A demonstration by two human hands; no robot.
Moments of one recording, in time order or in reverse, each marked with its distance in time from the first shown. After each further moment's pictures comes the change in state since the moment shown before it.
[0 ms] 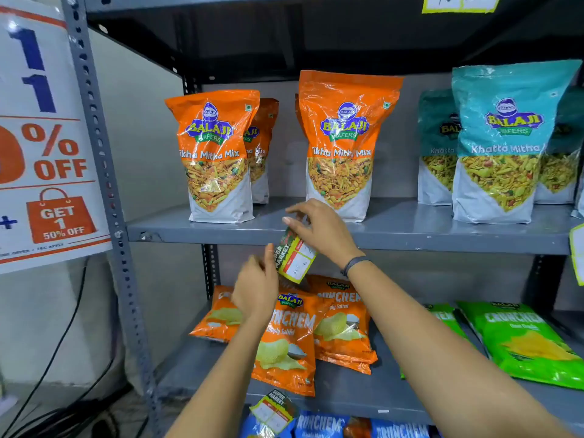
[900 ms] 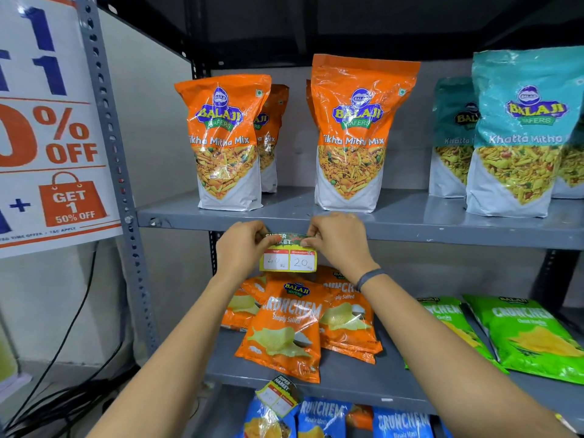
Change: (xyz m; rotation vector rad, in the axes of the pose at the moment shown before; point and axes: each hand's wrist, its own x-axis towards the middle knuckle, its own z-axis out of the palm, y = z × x) left_hand 0.056 -0.004 -0.038 0.239 -0.139 0.428; right_hand -0.031 -0.006 0.003 -0.378 -0.066 0.050
